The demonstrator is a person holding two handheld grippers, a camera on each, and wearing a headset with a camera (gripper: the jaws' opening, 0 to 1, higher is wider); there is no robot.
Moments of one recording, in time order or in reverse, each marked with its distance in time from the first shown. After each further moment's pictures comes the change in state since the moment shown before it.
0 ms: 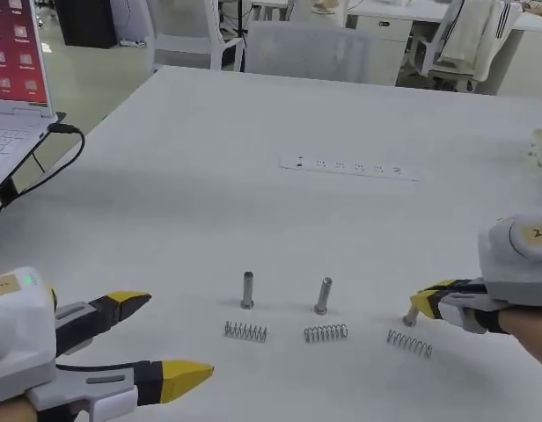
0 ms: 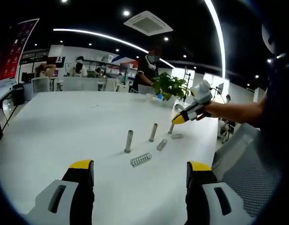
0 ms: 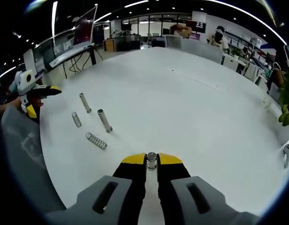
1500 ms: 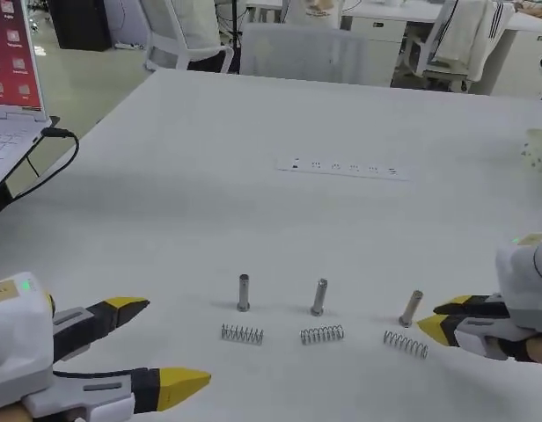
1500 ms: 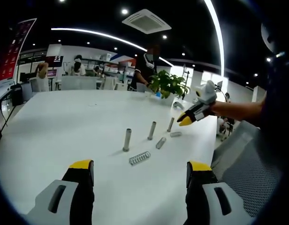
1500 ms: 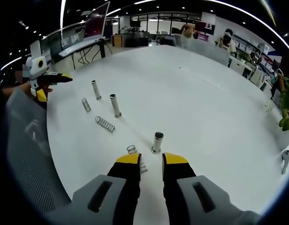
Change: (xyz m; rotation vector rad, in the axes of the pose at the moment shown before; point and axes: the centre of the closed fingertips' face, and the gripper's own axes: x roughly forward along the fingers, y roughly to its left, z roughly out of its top) left arm 0.001 -0.003 -0.002 0.011 0.020 -0.012; right arm -0.020 0.011 -0.023 -0.083 0.027 0.051
